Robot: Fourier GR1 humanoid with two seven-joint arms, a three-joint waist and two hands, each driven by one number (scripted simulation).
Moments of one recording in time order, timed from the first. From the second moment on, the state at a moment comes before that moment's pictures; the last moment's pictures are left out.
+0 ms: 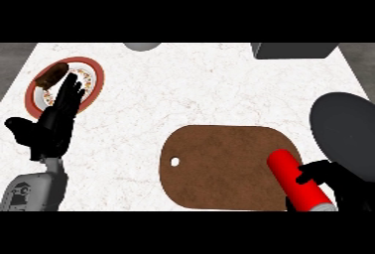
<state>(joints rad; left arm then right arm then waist) -0.20 0.18 0.11 -1.51 0.00 0.06 0.10 0.28 -0.04 0.23 -2.35 1.14 0.21 0.30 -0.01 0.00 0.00</state>
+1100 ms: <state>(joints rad) -0.25 0.17 0.10 -1.47 0.00 0.04 0.08 -0.28 -0.47 -0.55 -1.21 0.74 -0.06 -0.22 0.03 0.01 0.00</state>
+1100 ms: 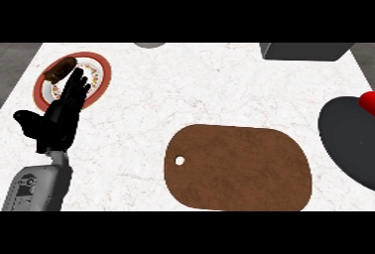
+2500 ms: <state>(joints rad) -0.24 0.17 0.11 -1.48 -0.01 0.05 0.08 -0.53 -0.70 -0.81 -0.26 0.47 0.16 -0.77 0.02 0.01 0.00</state>
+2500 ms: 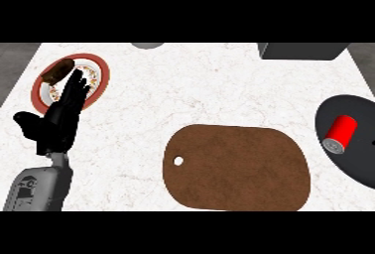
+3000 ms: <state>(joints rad) -0.20 0.18 0.13 -1.49 0.01 0.04 0.07 -0.32 -0.85 -0.86 -0.26 0.35 0.47 -0.82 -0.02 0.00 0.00</state>
